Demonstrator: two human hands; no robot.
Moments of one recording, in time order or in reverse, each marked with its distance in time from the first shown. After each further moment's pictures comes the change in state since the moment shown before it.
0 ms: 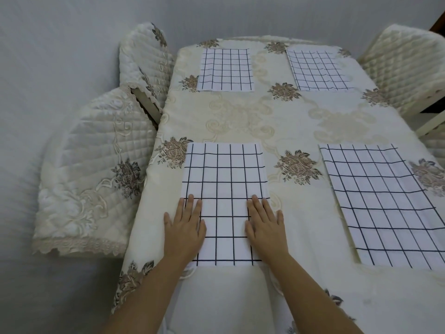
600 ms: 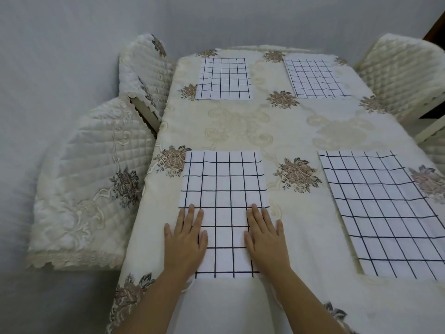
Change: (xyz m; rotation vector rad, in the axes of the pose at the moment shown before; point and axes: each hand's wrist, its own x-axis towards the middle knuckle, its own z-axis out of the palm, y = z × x) left_hand 0.002 0.002 0.007 0.001 0.061 0.011; right_hand 0.000 0.004 0.010 -0.022 0.061 0.006
